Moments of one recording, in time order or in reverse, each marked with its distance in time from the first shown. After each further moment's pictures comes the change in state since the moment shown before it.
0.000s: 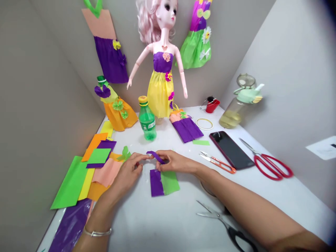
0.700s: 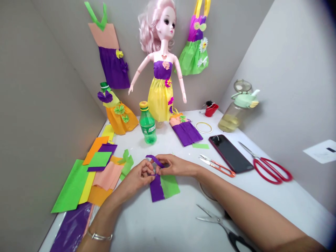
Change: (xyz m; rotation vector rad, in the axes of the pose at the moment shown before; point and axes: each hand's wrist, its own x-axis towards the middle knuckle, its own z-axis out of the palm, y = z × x) left_hand 0.001 0.004 0.019 -0.439 -0.234 -0.125; right_hand 0.000 0.003 -0.003 -0.018 -0.062 -0.054
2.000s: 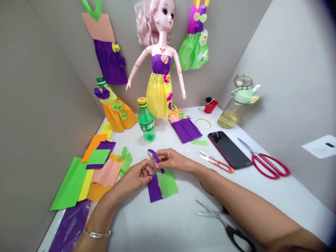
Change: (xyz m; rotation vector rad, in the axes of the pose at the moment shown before) left_hand -0.008 0.005 -0.004 0.129 -0.086 0.001; right_hand 0.006 0.010 0.000 0.065 0.115 0.049
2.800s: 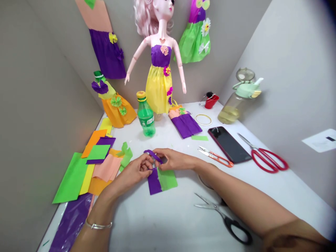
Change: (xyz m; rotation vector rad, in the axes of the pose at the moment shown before) left_hand 0.000 0.011 0.002 0.023 0.026 -0.043; right_hand -0.009 -0.012 0.005 -0.290 -0.101 -0.048
